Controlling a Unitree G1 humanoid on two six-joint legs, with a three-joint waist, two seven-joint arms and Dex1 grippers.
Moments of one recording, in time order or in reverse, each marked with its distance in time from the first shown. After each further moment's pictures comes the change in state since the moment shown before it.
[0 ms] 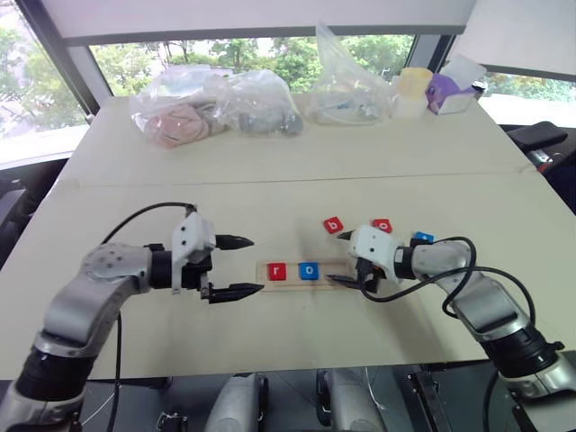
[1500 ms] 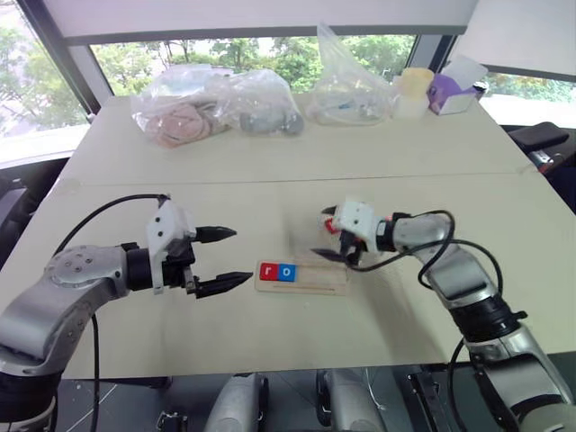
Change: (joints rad) left arm 0.052 0.060 0.092 -0.081 -0.099 0.067 0.139; right arm -0.178 0.172 -0.090 0.115 -0.012 0.108 -0.015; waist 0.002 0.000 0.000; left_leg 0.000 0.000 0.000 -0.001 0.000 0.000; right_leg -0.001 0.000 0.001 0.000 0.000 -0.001
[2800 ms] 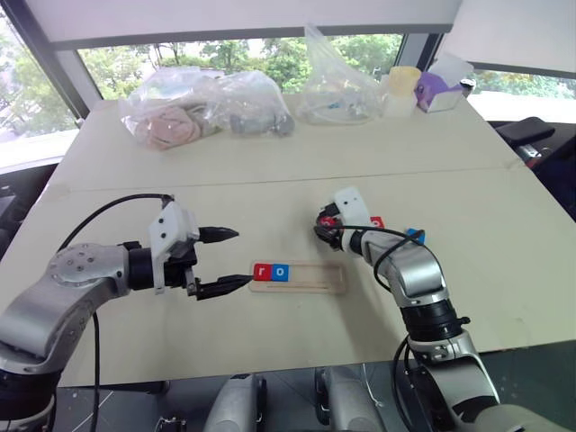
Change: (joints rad) left arm -0.016 0.011 -0.024 0.000 0.013 -0.021 0.001; right arm 0.000 0.330 -0.110 0.025 0.023 0.520 -0.546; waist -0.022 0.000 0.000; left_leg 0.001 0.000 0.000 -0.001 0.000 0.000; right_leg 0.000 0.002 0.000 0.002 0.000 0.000
